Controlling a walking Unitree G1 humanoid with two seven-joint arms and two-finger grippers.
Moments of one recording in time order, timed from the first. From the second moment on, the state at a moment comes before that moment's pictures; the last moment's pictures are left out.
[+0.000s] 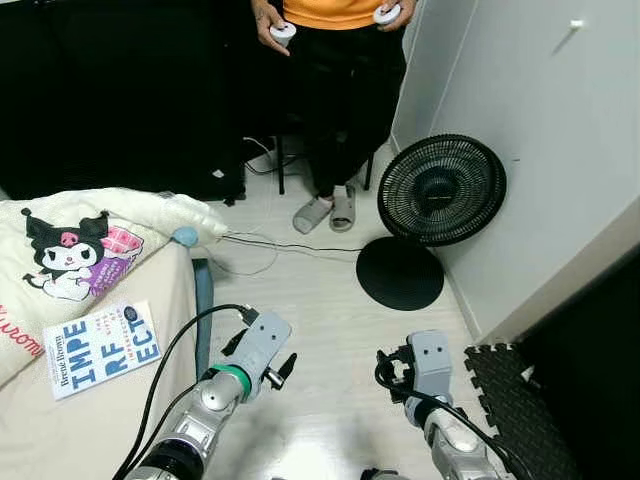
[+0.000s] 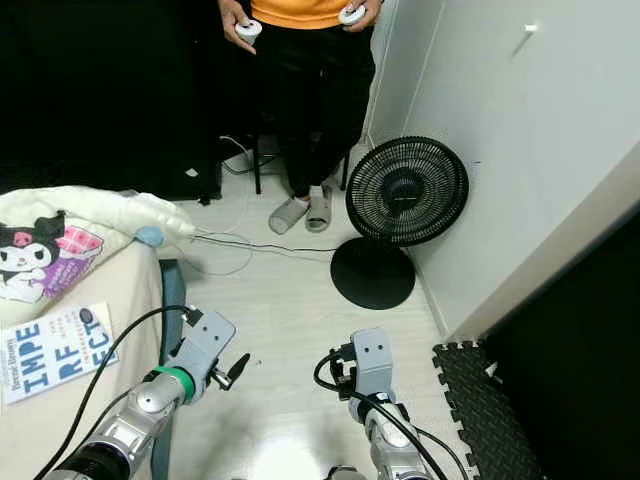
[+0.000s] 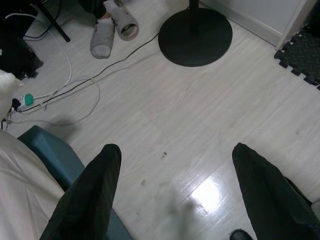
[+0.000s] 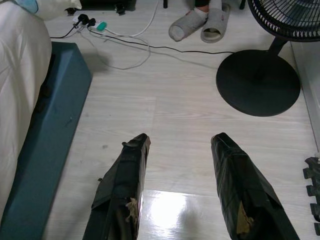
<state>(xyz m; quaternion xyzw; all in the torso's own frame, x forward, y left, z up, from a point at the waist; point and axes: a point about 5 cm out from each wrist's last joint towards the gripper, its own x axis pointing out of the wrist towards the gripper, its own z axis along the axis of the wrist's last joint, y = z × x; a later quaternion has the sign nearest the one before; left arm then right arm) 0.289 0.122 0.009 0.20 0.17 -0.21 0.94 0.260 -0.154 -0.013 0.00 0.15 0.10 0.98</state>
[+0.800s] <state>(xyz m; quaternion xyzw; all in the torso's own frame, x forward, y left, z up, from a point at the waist) 0.294 0.123 0.014 0.21 0.16 -0.20 0.94 0.257 -0.158 -0.015 0.00 0.15 0.09 0.98</state>
